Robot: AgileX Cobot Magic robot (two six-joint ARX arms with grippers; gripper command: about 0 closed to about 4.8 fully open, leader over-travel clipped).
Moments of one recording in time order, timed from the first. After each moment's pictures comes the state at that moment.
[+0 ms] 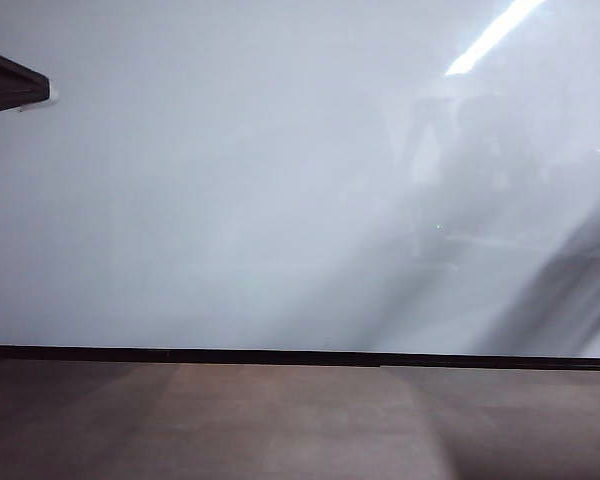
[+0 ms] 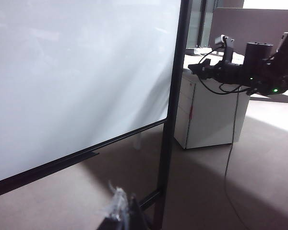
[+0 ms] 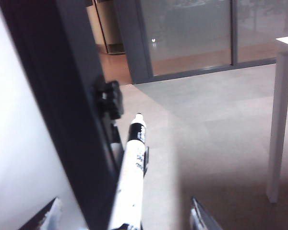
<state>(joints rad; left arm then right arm) -0.81 0.00 0.01 0.07 0.00 0.00 -0.44 2.05 0.89 1.22 -0.47 0.20</state>
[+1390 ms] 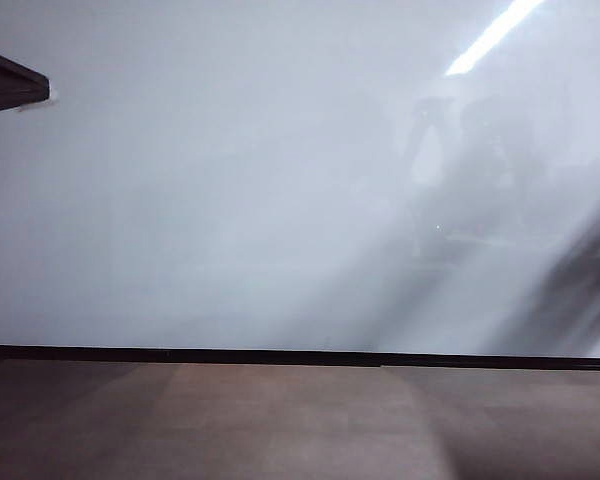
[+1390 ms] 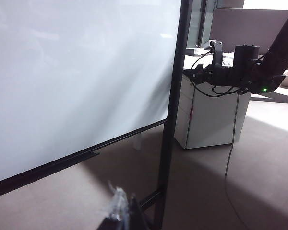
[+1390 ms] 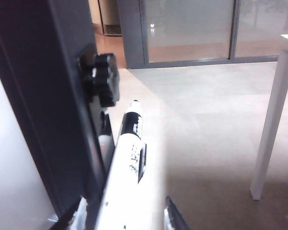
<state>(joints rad) -0.81 0.00 0.01 0.07 0.00 0.00 -0.42 2.11 1.00 1.11 -0.45 0.08</state>
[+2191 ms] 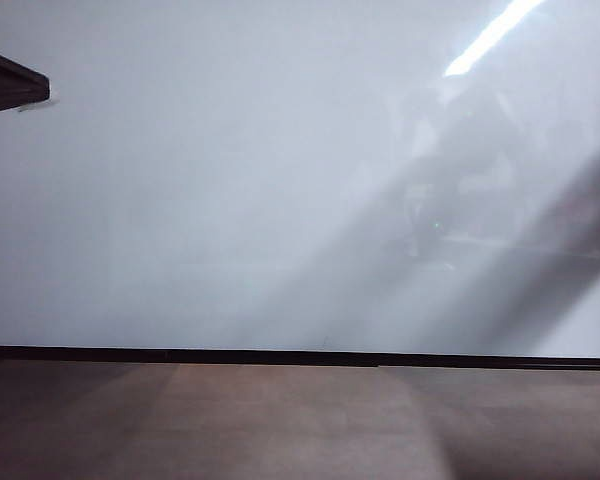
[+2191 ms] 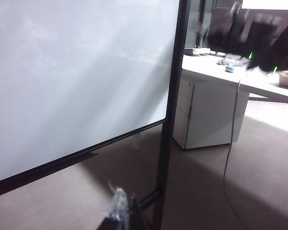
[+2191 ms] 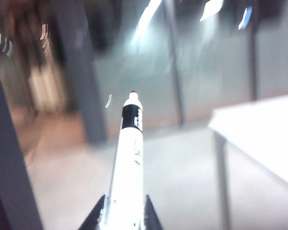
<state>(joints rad) -0.81 0.00 0.01 0.07 0.00 0.00 -0.45 1.89 1.00 1.19 -0.22 0.25</state>
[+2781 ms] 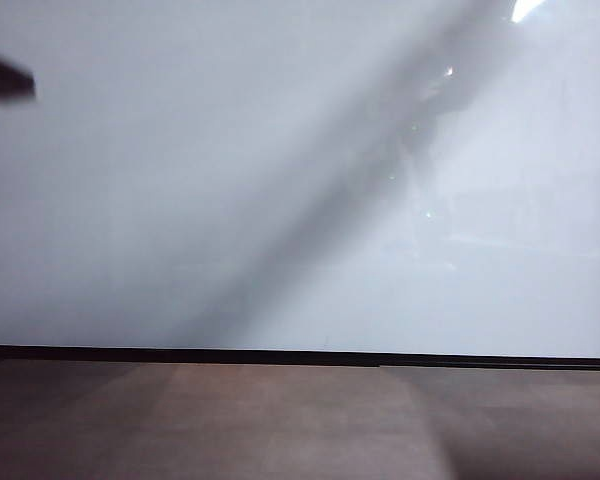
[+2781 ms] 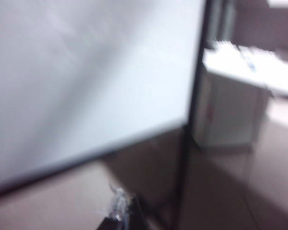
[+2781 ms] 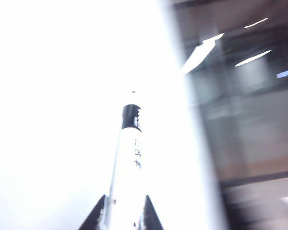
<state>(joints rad) -0.80 0.00 0.08 -0.01 -0.09 0.00 -0.07 0.99 1.00 0.46 -0.04 0.24</state>
